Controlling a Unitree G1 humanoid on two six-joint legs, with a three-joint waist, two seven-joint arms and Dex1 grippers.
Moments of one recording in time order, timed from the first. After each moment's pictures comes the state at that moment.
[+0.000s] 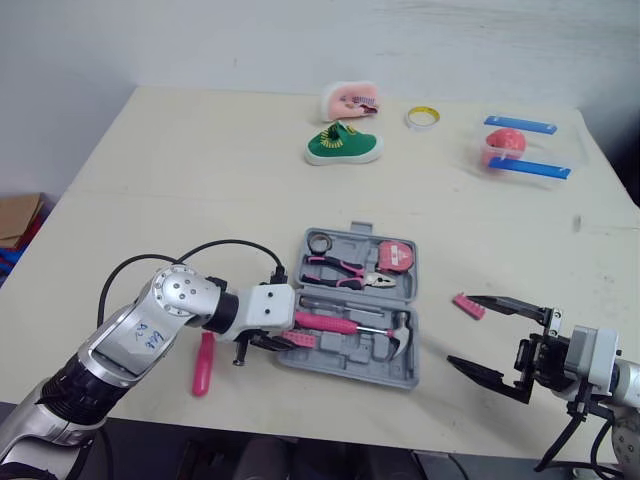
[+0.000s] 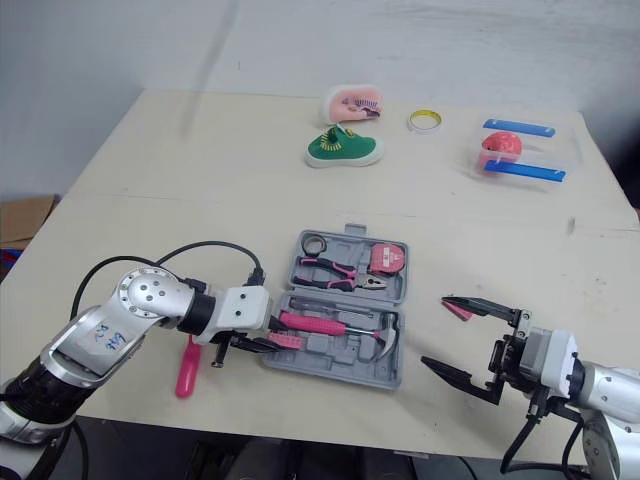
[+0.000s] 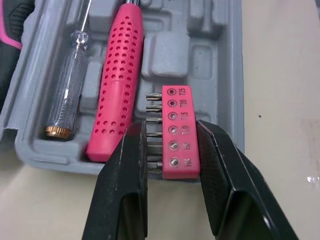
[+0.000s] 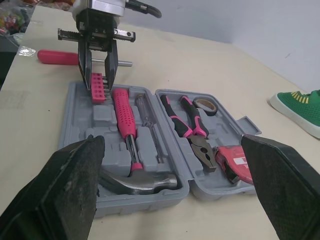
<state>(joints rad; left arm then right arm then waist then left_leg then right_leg) -0.47 0.87 -0.39 -0.43 -0.16 0.58 -1.10 0.25 -0.70 -0.33 -0.27 0.58 -0.28 1.23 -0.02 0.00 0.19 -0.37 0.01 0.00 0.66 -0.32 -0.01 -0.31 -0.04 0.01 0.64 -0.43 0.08</state>
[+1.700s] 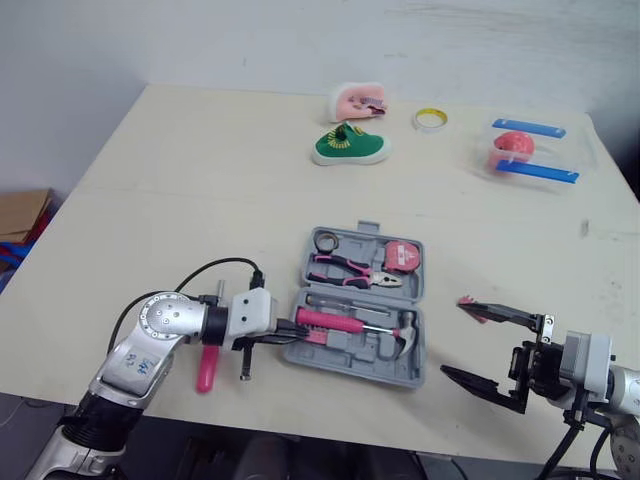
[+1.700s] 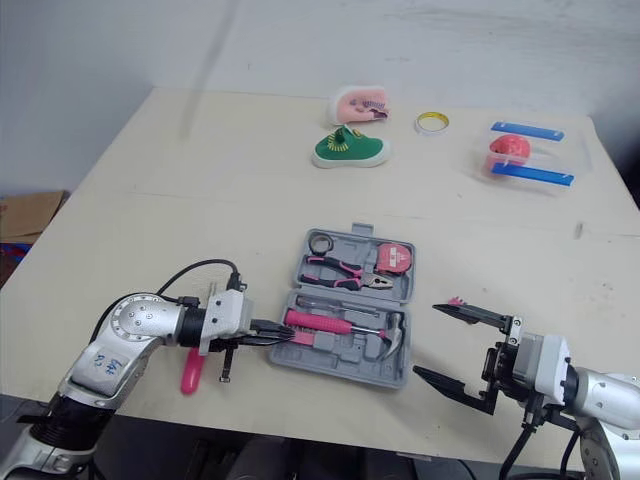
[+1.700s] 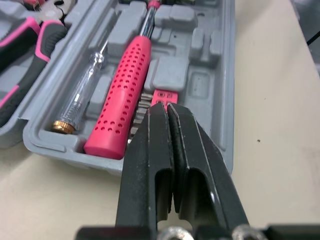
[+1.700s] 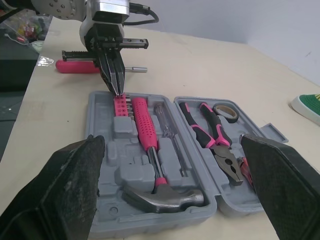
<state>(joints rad) -0.25 0.68 -0.19 -0.23 -0.22 0.18 -1.09 0.29 -0.70 -0.32 -0.34 0.59 -0.22 1.21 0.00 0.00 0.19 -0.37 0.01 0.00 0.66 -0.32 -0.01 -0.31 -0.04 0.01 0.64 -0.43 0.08</state>
